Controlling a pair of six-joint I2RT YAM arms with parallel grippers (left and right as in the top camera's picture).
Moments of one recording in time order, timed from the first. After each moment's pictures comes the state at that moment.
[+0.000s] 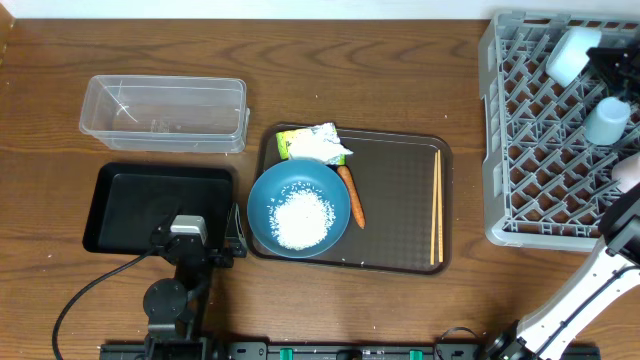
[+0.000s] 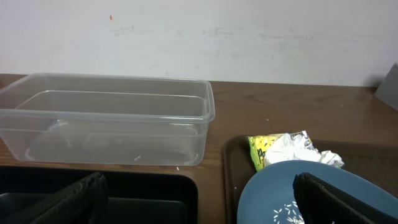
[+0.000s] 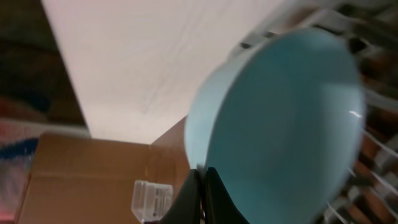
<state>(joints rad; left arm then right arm) -0.01 0.01 0.02 -0.11 0.08 -0.07 -0.64 2.37 2.07 -0.62 -1.22 0.39</state>
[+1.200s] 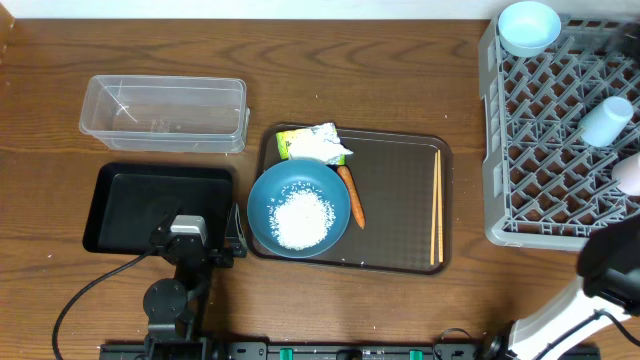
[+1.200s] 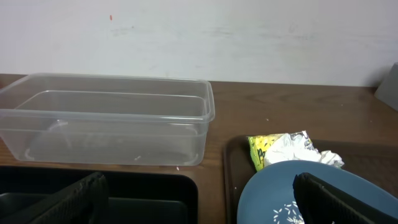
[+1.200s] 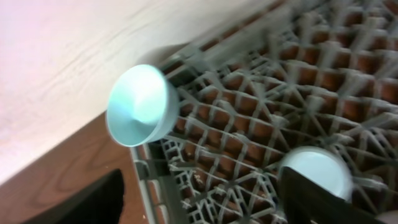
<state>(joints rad) -0.01 0.01 0.02 -0.11 0.08 -0.07 -0.43 1.97 2.06 -0.88 -0.24 0.26</state>
